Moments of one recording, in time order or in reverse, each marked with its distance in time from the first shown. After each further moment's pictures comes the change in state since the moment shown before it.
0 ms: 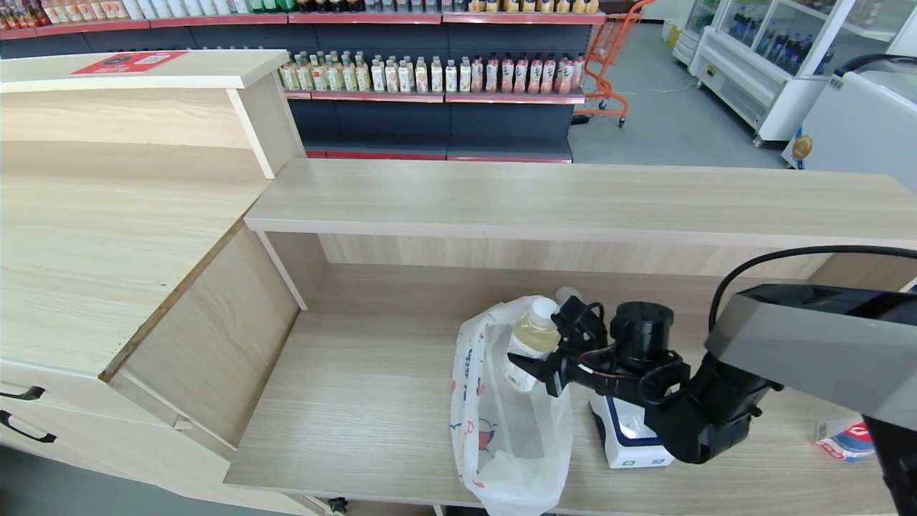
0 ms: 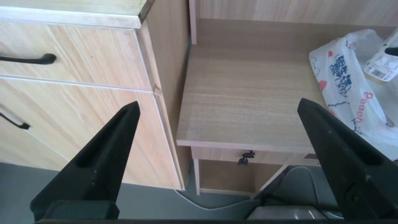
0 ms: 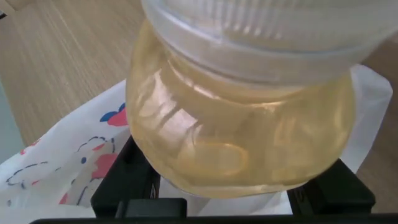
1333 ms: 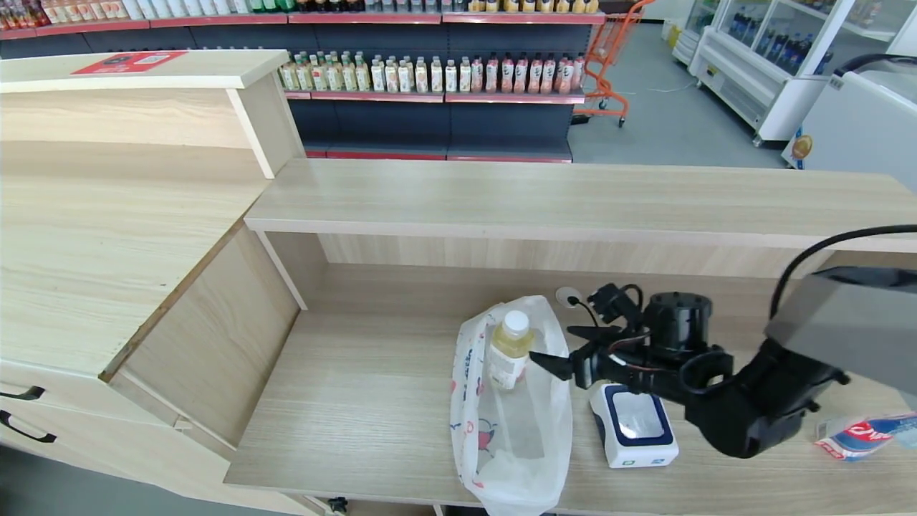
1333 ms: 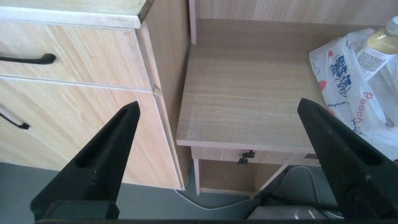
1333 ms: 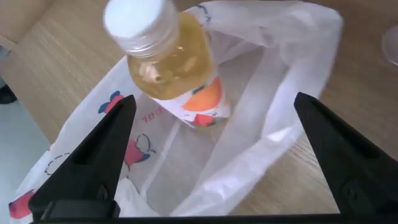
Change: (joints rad) left arm 0.000 0.000 0.000 0.000 0.000 0.000; right arm -0.089 -0.178 0.125 0.159 -0.040 0.217
